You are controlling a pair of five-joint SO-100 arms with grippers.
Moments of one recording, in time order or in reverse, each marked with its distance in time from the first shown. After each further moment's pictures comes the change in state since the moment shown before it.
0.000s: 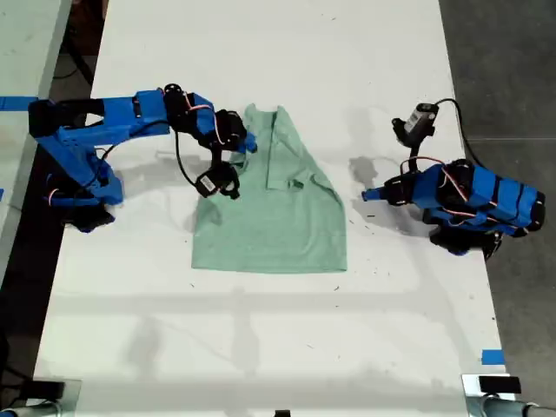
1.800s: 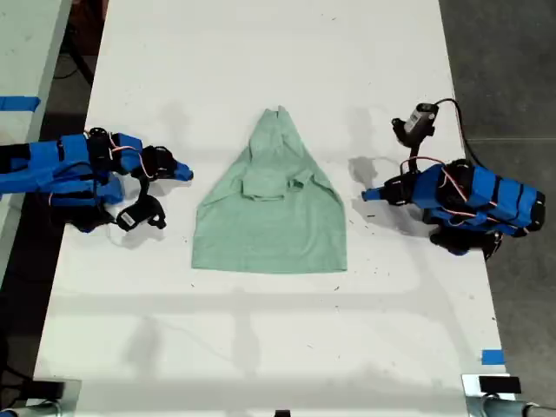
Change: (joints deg) arm 0 -3.5 83.1 79.5 1.5 2.7; arm 1 0.0 0.0 0.0 0.0 -0.3
